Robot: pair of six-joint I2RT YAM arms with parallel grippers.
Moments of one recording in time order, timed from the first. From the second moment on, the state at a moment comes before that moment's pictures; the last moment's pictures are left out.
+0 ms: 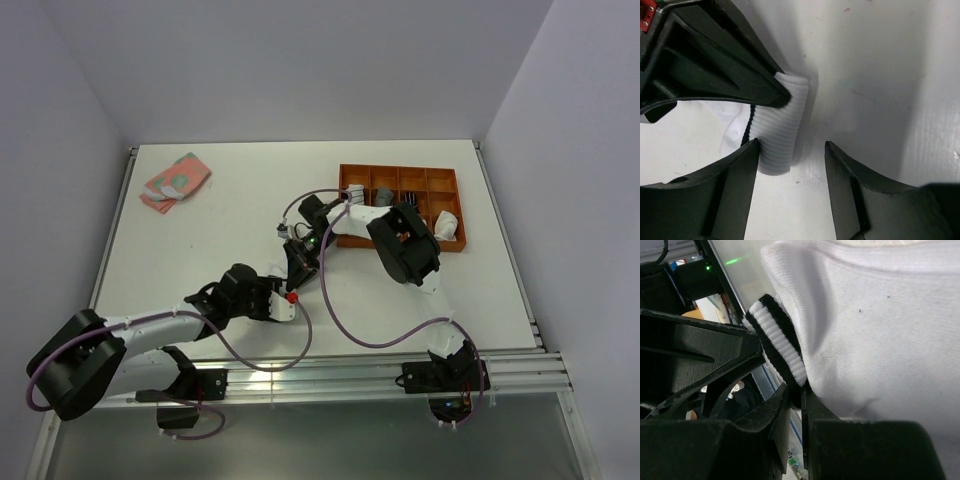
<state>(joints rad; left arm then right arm) -0.76 1.16 0.32 0.15 0.19 0.92 0.64 2.30 1.58 -0.72 -1.00 0.15</state>
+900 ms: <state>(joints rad) -0.62 1.42 0.59 -0.07 0.35 0.92 0.63 2.28 1.55 -0.70 -0.98 0.17</state>
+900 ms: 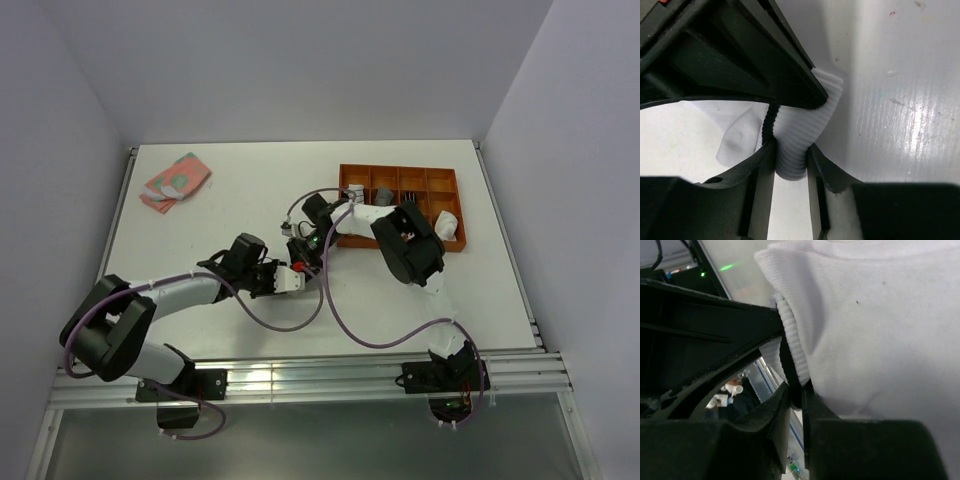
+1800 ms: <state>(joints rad) -0.46 1.88 1.17 -0.93 0.75 1.00 0.64 1.51 0.89 -0.20 -0.23 0.47</state>
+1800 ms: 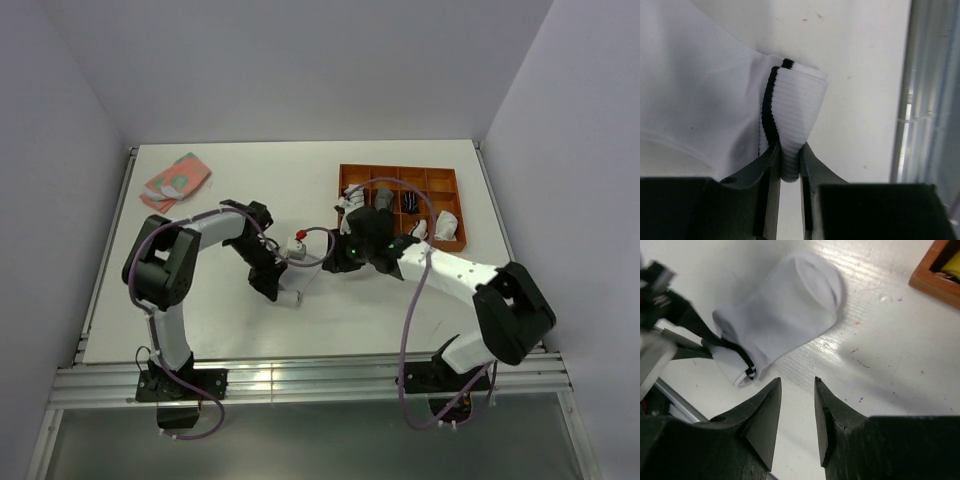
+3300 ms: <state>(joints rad) -0.42 2.26 1.40 -1.42 0.82 0.84 1.27 1.74 0.96 -0.08 0.27 0.01</state>
